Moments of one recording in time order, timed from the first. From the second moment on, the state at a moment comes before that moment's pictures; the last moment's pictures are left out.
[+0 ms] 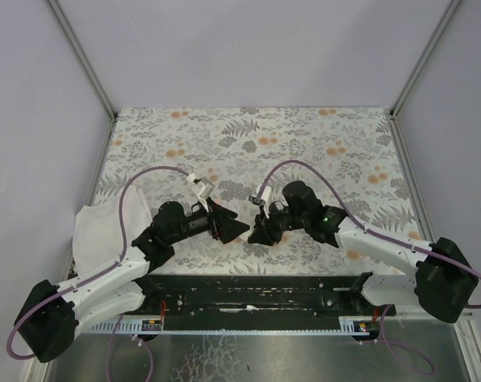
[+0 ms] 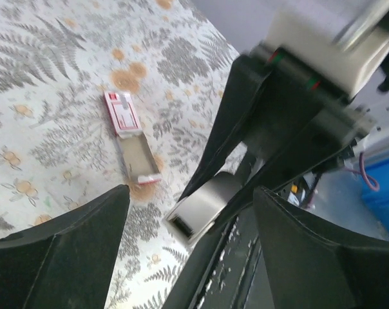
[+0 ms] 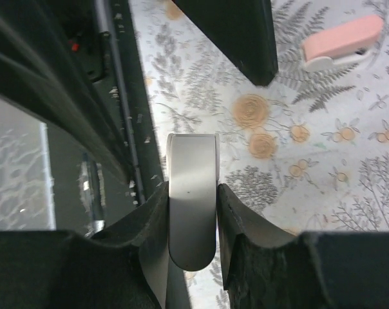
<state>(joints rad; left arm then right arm) -0.70 0.90 0.39 0.40 0.39 -0.55 0.82 1.25 0.70 -0.04 -0.56 -0.02</state>
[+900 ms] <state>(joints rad) -0.76 1.01 0.33 0.55 0.76 -0.59 0.82 1.23 0.88 -0.43 -0.80 -0.10</state>
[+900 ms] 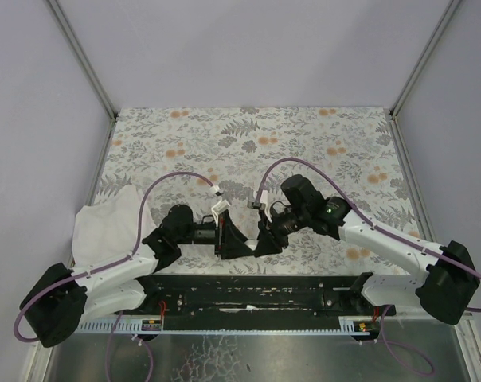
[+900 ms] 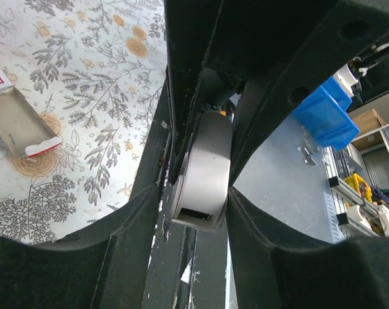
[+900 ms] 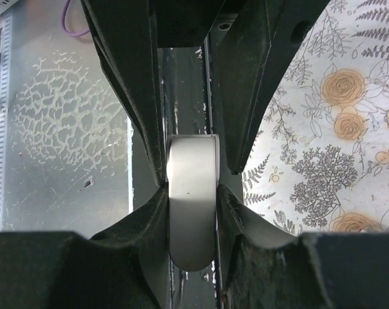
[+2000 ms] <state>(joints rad) -0.83 0.85 0.30 0.71 0.41 -0.40 0.74 0.93 0.80 -0.15 -0.30 0.96</state>
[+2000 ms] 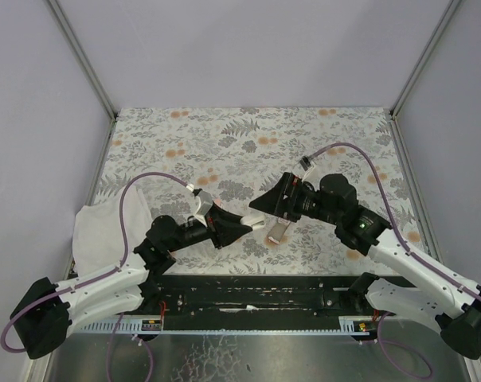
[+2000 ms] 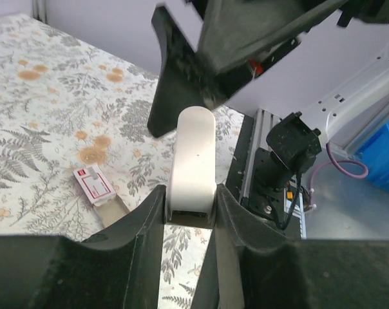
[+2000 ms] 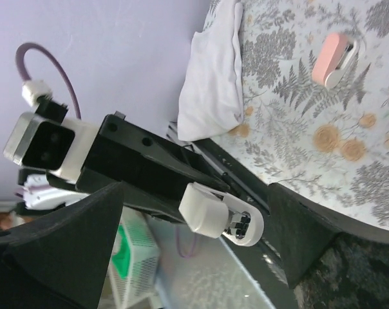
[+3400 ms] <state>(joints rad) -0.83 0.91 0.30 0.77 0.32 -0.31 0.75 1.04 0.72 0.02 -0.40 1.25</state>
